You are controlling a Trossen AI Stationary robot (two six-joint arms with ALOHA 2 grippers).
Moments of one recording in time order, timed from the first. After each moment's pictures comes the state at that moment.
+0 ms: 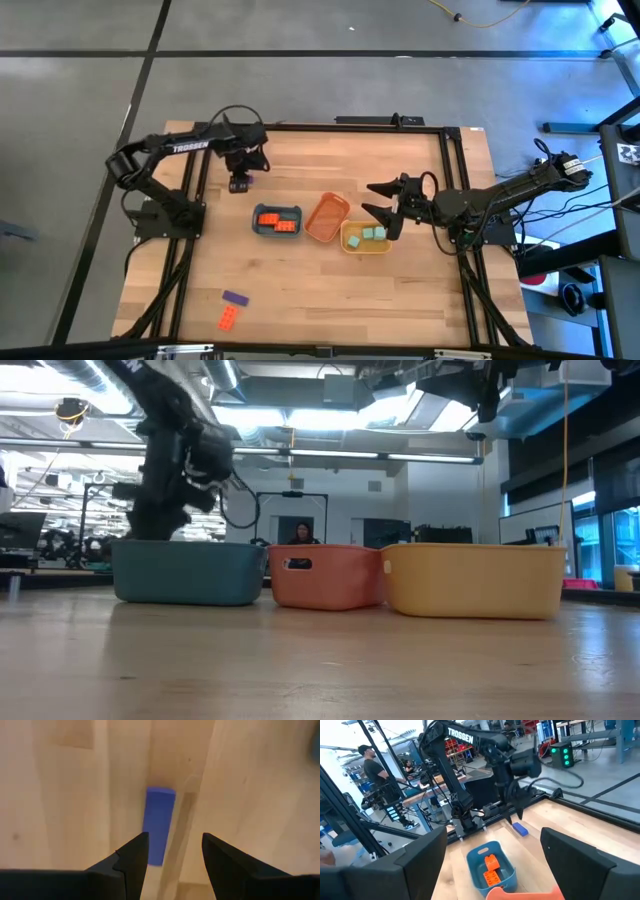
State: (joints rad) left arm 0.69 1.48 0.90 -0.94 0.01 0.55; right arm 0.31 1.02 0.58 0.42 0.58 0.39
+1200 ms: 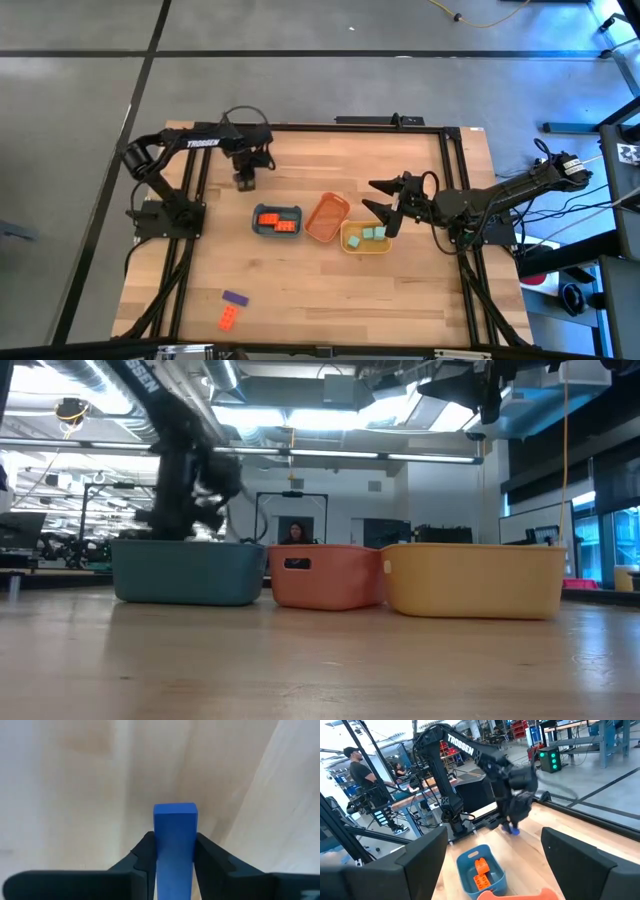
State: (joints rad) left arm 0.71 1.61 0.89 -0.80 -0.03 0.49; right arm 0.31 1.02 0.58 0.42 0.64 0.38
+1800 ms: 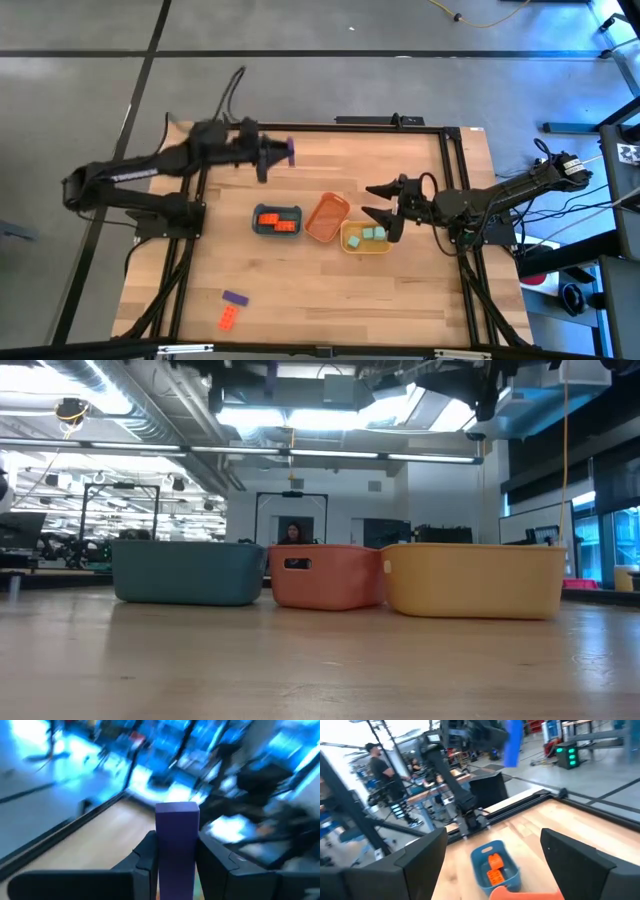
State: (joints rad) left arm 0.34 0.99 0.86 0.04 0.09 -0.38; right arm 0.31 1.02 0.58 0.42 0.54 0.38
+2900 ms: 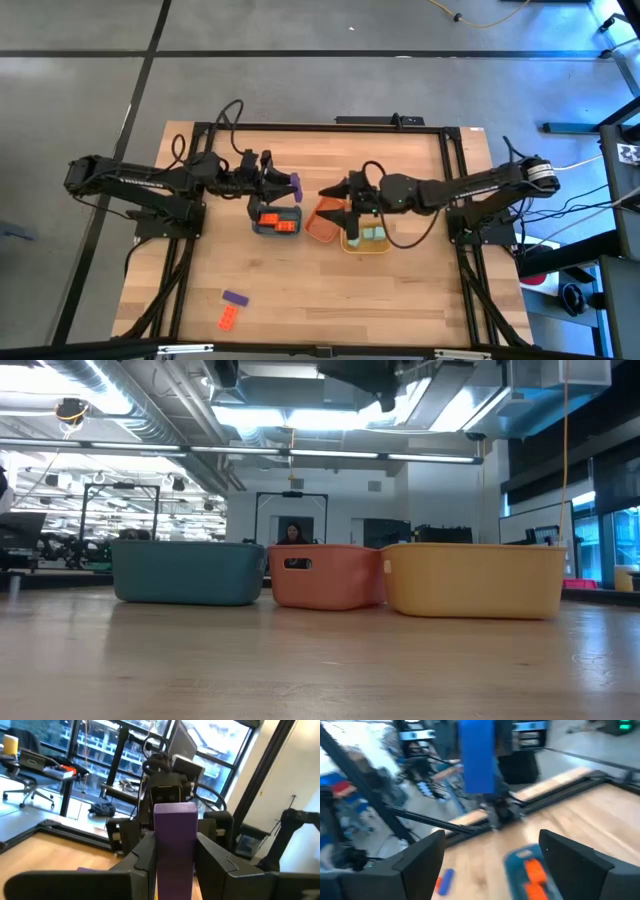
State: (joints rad) left arm 0.01 1.00 0.69 0.50 0.02 -0.36; right arm 0.13 1.45 0.97 0.36 0.14 0.44
